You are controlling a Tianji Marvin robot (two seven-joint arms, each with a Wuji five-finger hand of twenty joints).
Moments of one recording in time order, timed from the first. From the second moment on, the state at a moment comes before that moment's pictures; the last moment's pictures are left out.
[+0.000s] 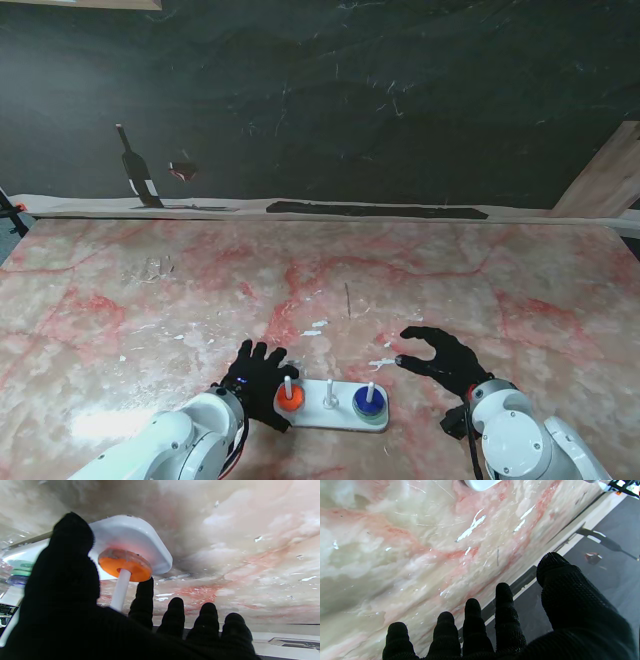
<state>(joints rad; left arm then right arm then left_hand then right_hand) 1.54 -1.02 -0.86 -1.73 1.06 0.27 -0.29 -1.82 -1.11 1.40 -1.79 -0.41 0.21 0.09 0.68 -0.55 0.20 0.05 0.24 0.05 0.36 0.47 0.15 0.13 0.05 0.41 0.04 0.22 0.06 0.46 -0.06 0.19 0.02 0.23 0.71 -0.45 0.39 -0.04 0.43 -0.03 0.30 0.59 0.30 0.07 0.31 0.20 0.19 0.07 0.01 0.21 -0.11 0.36 0.21 0.58</state>
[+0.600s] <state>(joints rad) 1.54 -1.03 -0.84 -1.71 1.05 0.28 -0.25 -1.82 -1.11 1.40 -1.79 -0.41 0.21 0.09 0.68 -0.53 0.24 0.05 0.28 -0.03 0.46 0.55 0.15 0.13 0.05 0.47 0.04 0.22 0.06 0.50 -0.06 0.19 0.03 0.26 0.71 -0.45 0.39 -0.04 0.43 -0.03 0.30 0.59 0.30 0.07 0.31 0.20 0.19 0.07 0.01 0.21 -0.11 0.36 0.21 0.58</state>
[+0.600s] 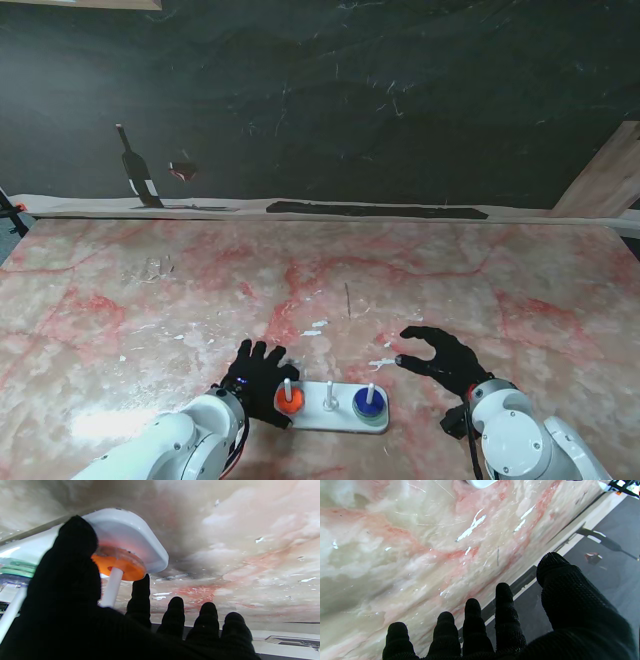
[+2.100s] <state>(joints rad) 1.55 -1.04 -0.84 -1.68 1.08 0.31 -0.13 -1.82 -1.11 1.40 -1.79 -0.41 0.20 0.09 0.66 -0.51 0.24 0.05 0.40 -0.05 0.57 0.60 0.15 0.13 0.13 0.54 0.04 0.21 0.16 0.53 -0.06 0.18 0.07 0.35 0.71 -0.45 0.39 -0.04 0.43 -0.03 0.30 0.59 0.30 0.07 0.32 0.20 0.19 0.07 0.01 0.21 -0.11 0.36 0.21 0.58</state>
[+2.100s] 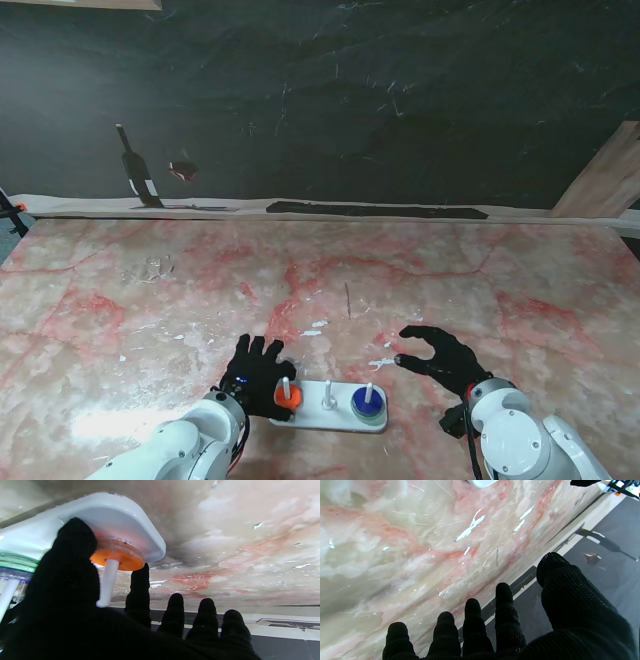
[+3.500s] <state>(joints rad) 1.58 -1.04 -0.87 -1.70 1.10 0.29 -0.10 -1.82 -1.11 1.40 -1.79 -0.41 0.20 0.09 0.68 -0.56 0.30 0.04 0.57 0.03 0.70 0.56 0.17 0.10 0.22 0.53 0.06 0.21 0.21 0.53 -0.07 0.17 0.09 0.42 0.71 -0.45 0.39 -0.04 0.43 -0.03 0.30 0.59 0.30 0.07 0.32 0.20 0.19 0.07 0.01 0.21 -0.11 0.36 0.21 0.58</state>
